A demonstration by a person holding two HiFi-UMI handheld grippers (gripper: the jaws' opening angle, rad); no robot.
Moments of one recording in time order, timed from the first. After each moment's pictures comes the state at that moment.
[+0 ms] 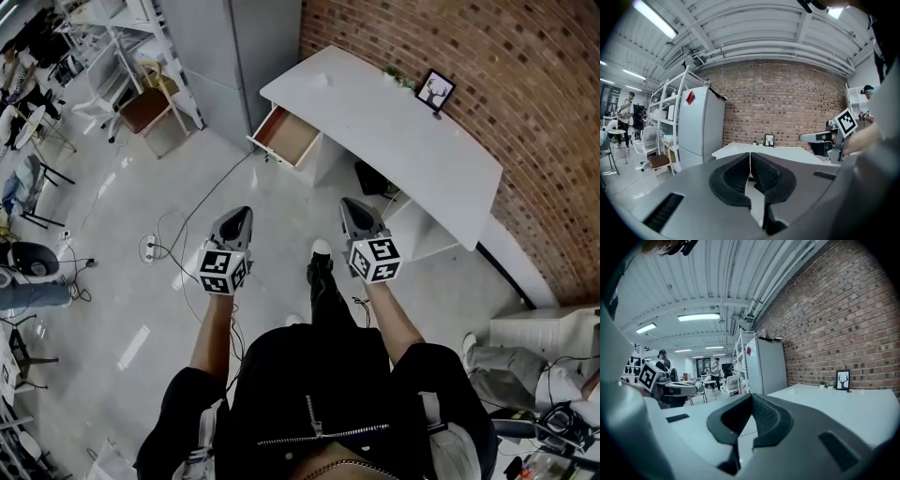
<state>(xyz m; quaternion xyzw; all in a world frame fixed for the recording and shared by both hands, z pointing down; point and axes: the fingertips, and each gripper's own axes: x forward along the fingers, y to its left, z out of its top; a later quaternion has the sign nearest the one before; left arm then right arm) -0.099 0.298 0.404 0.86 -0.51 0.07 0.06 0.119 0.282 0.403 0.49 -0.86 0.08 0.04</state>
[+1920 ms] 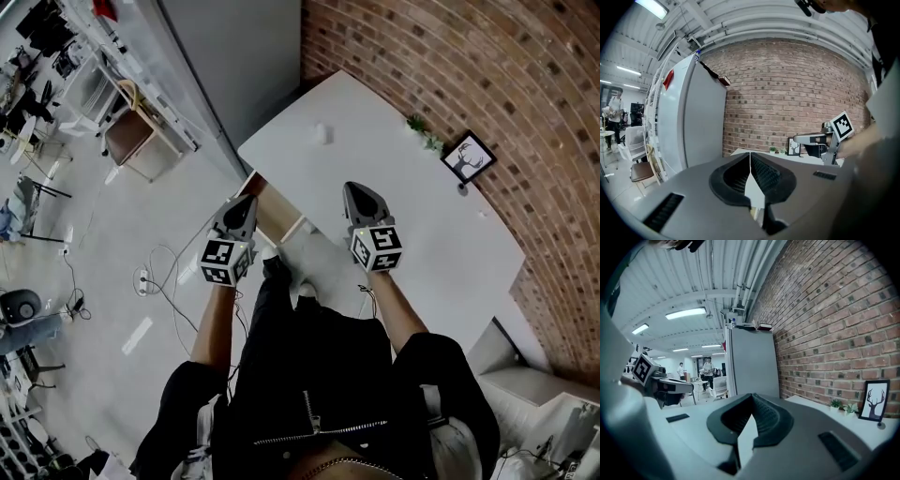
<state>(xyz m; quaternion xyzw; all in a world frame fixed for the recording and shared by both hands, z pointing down) 0.001 -0.142 0.403 0.84 -0.52 0.09 0.08 0.204 -0.184 0.410 0.47 -0.88 0.08 0.05</state>
